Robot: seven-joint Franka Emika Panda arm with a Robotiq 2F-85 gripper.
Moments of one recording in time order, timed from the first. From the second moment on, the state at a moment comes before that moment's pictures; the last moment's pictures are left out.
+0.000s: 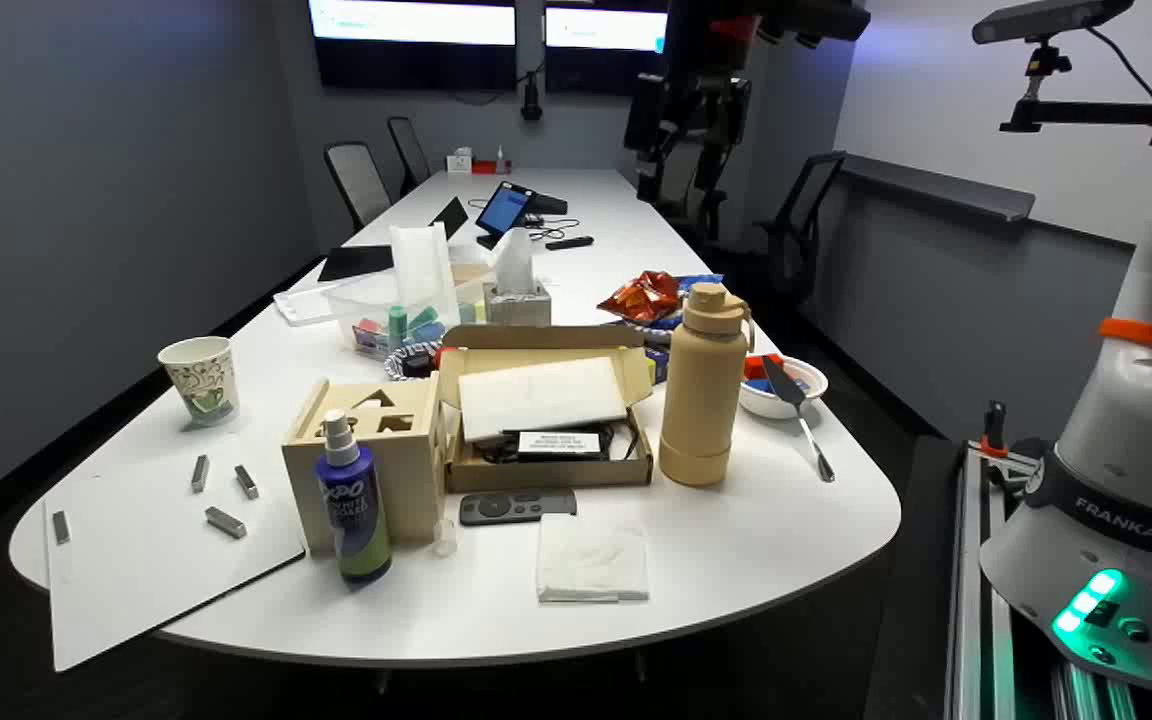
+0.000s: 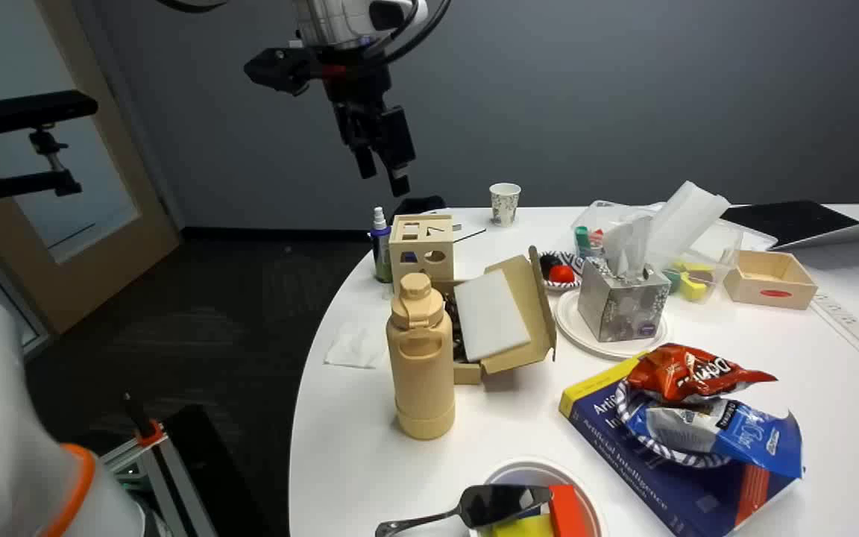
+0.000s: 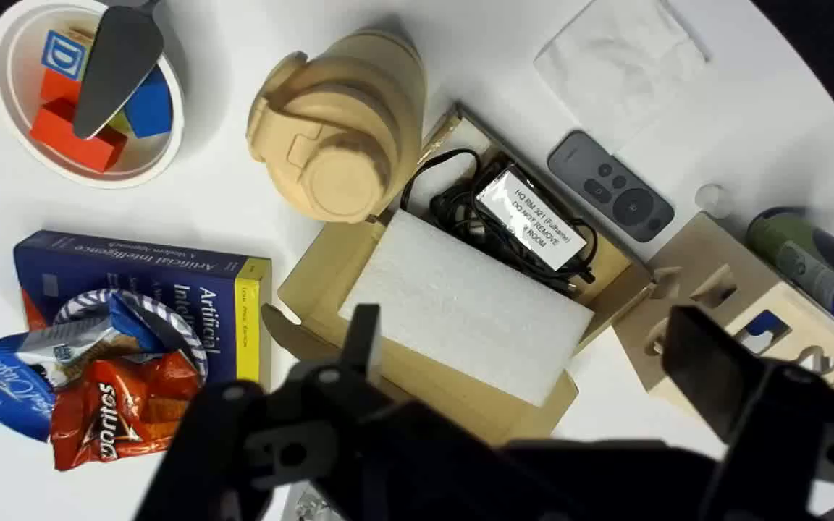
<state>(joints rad) 0.00 -0.55 0.19 -2.47 0.00 2.07 0.33</state>
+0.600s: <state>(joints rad) 0.01 -0.52 0.19 -2.48 0.01 2.08 0.35</state>
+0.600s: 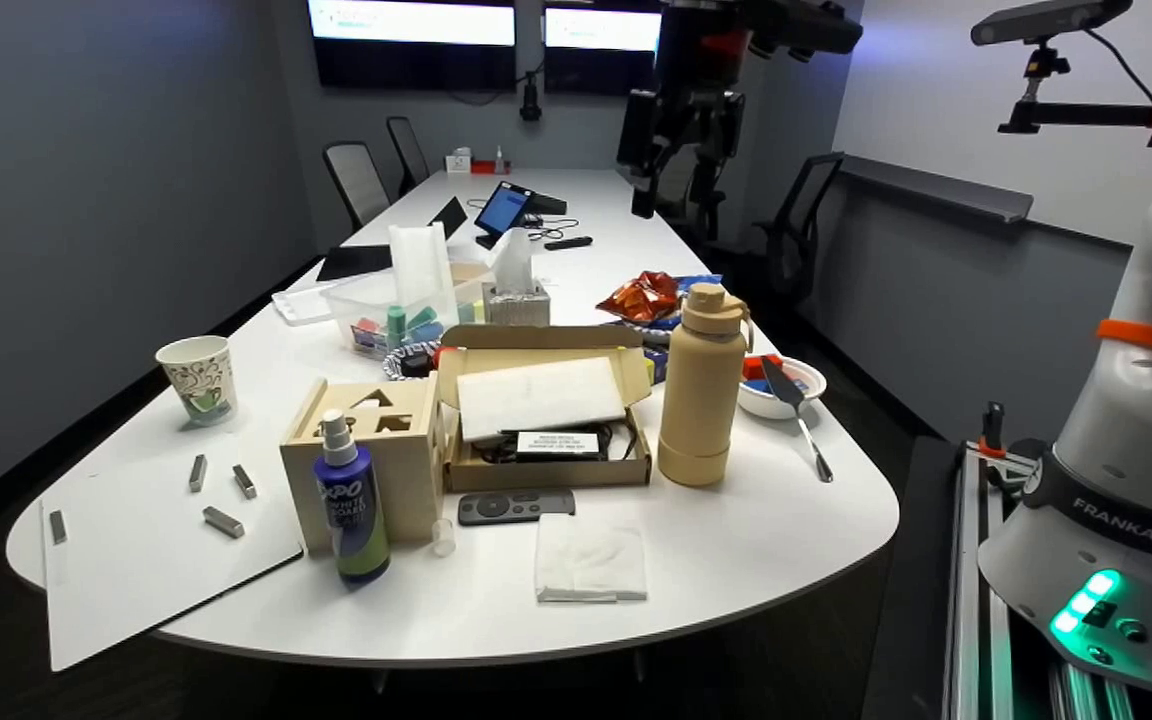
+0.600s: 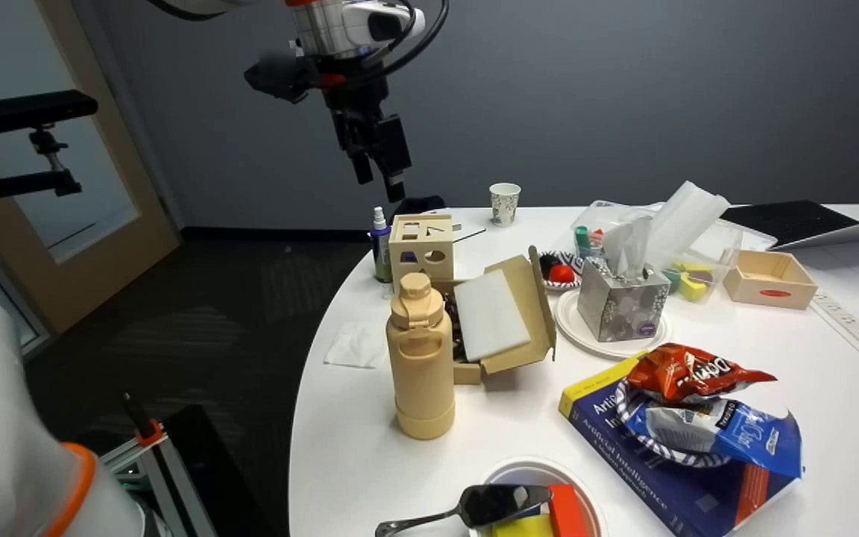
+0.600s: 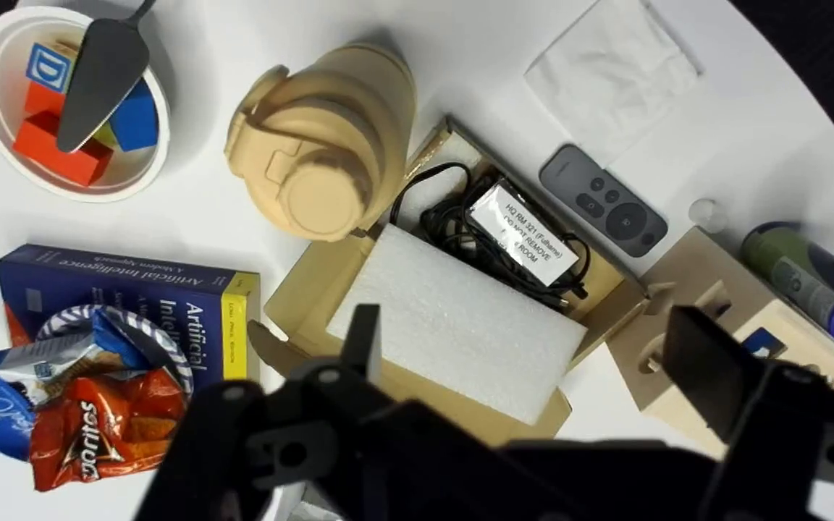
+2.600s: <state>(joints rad) 0.24 0.35 0.18 -2.51 0.05 2.81 0.96</state>
